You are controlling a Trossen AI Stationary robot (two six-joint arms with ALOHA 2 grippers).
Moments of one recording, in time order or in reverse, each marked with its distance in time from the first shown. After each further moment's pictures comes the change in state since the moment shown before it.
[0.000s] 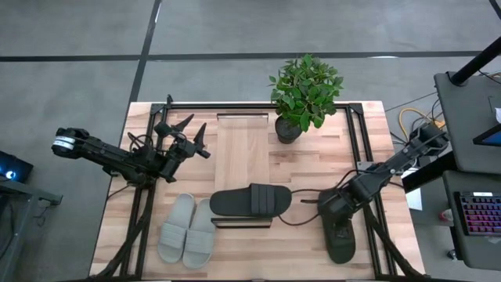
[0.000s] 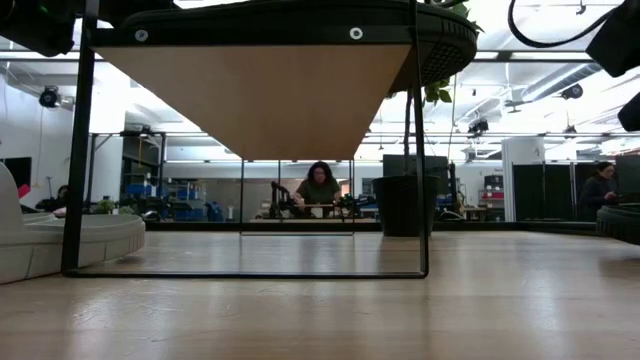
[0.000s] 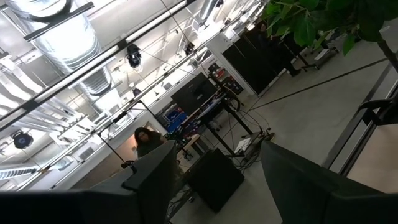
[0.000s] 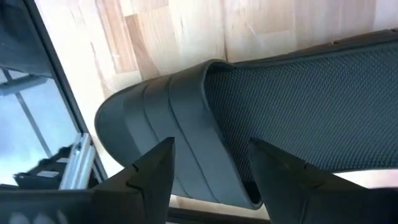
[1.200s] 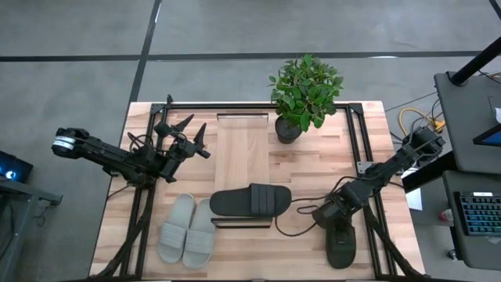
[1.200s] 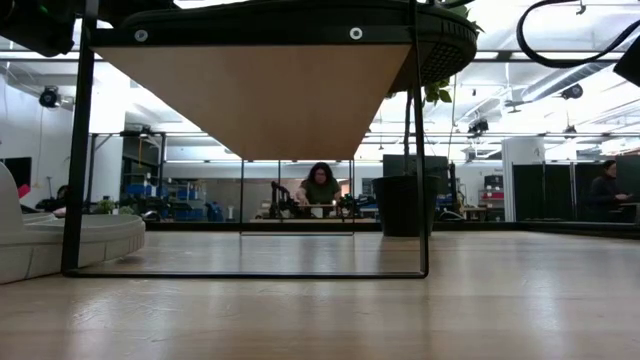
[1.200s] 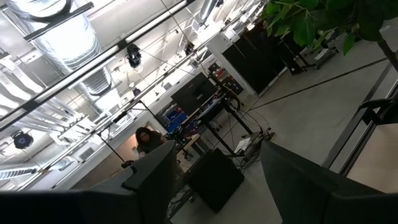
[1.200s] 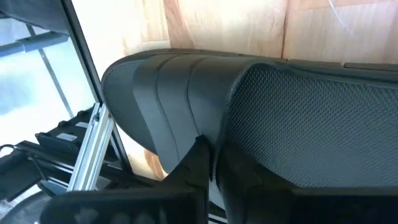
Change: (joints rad) left arm 0.000 0.000 -0.001 0.000 0.000 0.001; right arm 0.001 0.104 -0.005 0.074 -0.170 -0.071
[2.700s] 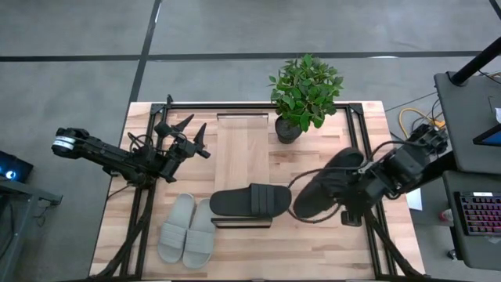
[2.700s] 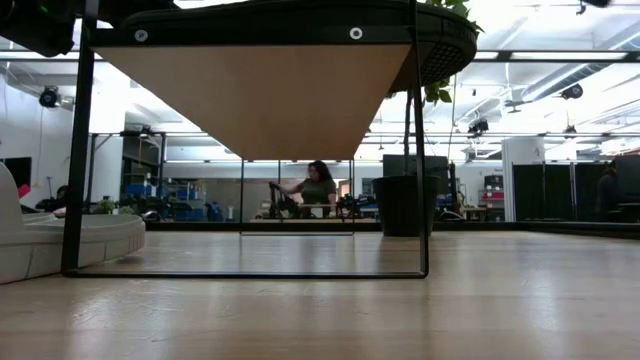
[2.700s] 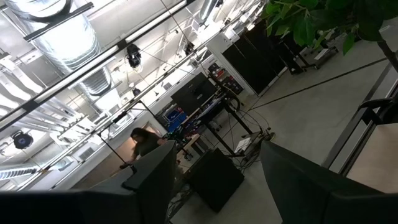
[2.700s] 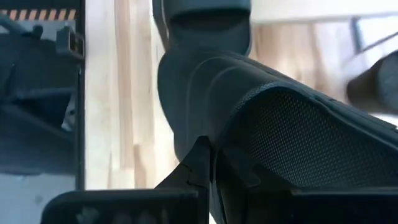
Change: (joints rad) left arm 0.000 0.000 -0.001 0.000 0.000 0.000; right arm 0.055 -0.004 0.974 -0.731 0.764 -0.077
